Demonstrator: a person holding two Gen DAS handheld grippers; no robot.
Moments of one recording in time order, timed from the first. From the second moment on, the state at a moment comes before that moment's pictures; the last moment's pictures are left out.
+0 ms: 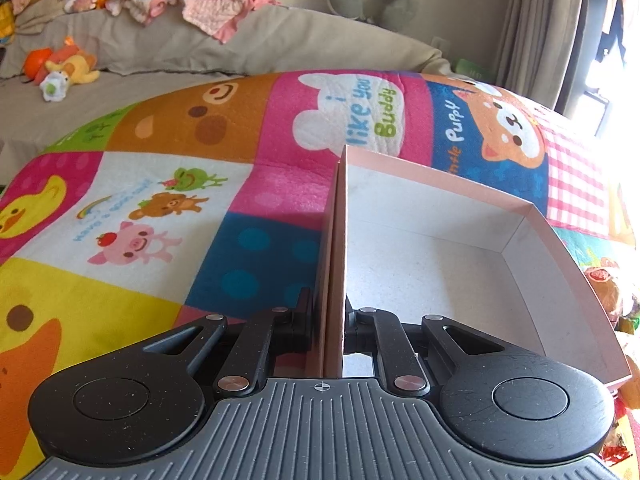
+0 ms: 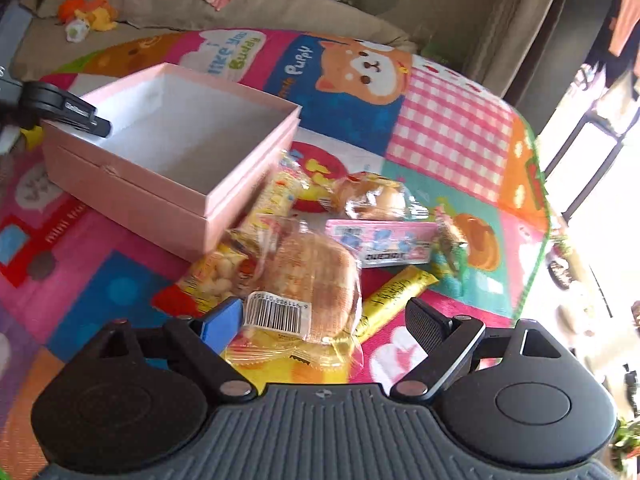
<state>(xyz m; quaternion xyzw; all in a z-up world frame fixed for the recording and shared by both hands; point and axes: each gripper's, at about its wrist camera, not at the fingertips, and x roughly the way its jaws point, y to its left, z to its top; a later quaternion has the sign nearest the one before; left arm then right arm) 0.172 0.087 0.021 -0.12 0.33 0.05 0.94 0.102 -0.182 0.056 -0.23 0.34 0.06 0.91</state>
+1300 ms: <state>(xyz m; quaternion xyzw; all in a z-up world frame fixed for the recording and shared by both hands) 0.172 0.085 0.020 -0.12 0.33 0.04 0.94 0.064 -0.172 0.126 -0.05 0.40 0.20 0.89</state>
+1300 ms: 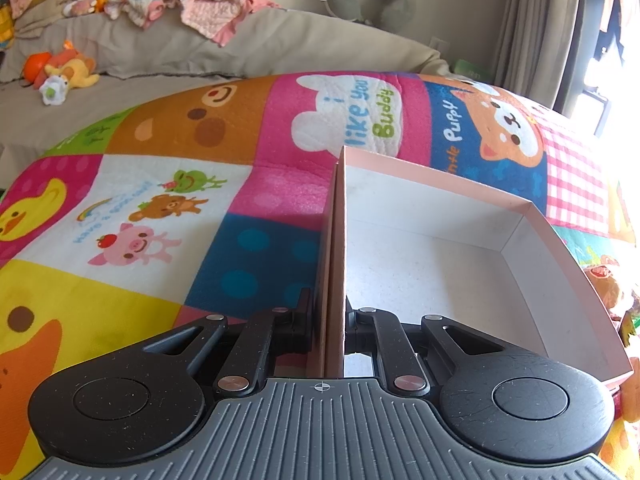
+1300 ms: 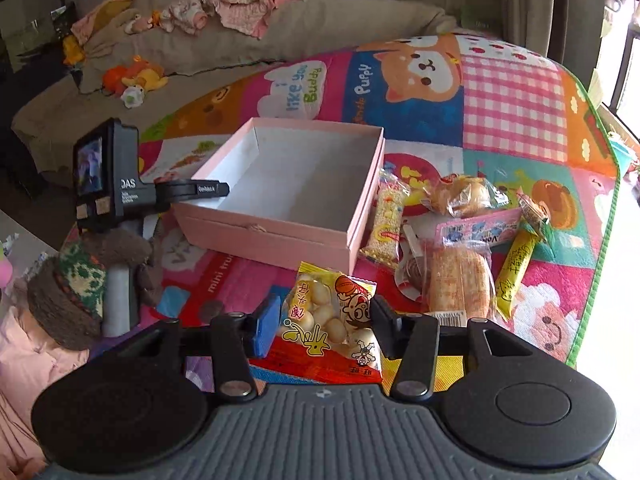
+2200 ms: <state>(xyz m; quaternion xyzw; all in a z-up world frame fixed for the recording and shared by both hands) 0.168 0.079 0.028 -0.08 0.32 0.04 0.94 0.186 -0.124 0.115 -0.05 0.32 0.14 0.93</state>
